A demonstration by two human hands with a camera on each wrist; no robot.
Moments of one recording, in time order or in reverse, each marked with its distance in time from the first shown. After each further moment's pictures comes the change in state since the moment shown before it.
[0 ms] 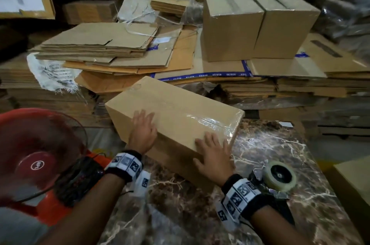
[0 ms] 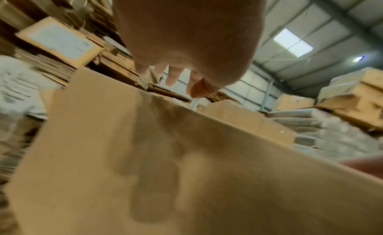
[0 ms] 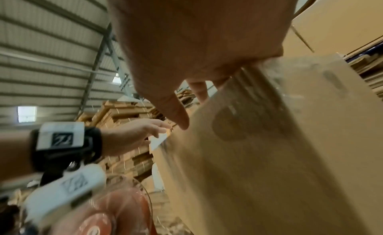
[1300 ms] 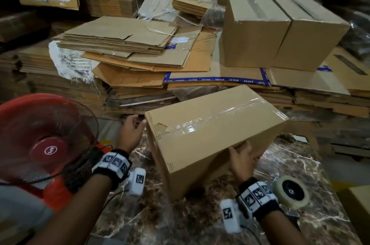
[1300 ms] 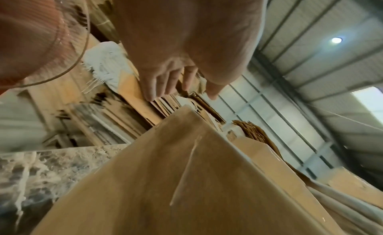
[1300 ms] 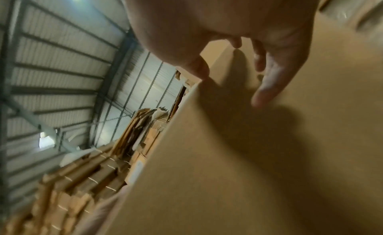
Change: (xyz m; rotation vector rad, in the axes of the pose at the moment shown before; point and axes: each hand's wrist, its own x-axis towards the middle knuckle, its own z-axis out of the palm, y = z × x) left_hand -0.011 -0.066 -0.028 -0.540 0.148 -0.379; right_hand 0.029 0.036 0.017 0.800 0.256 0.610
